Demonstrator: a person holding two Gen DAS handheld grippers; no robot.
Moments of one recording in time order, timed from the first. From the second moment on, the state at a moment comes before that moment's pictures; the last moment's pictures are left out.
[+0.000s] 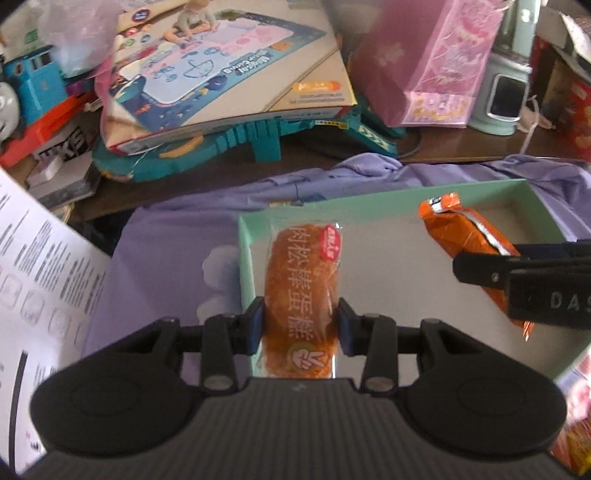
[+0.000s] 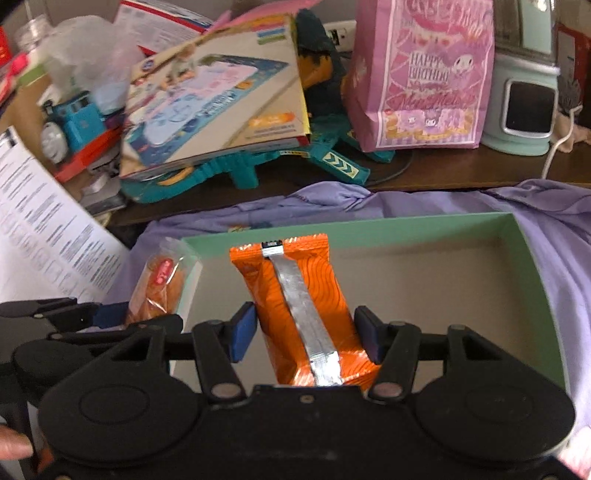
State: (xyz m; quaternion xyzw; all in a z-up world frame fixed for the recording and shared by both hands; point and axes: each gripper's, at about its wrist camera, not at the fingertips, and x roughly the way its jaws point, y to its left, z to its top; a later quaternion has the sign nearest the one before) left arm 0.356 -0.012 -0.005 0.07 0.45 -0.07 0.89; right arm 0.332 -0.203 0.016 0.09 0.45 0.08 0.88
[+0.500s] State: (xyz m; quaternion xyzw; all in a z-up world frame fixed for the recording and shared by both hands) left arm 0.390 -0.013 -0.022 0.10 0.42 -0.03 0.90; right arm 0.390 -0.177 -0.018 0.12 0.46 0.10 0.88
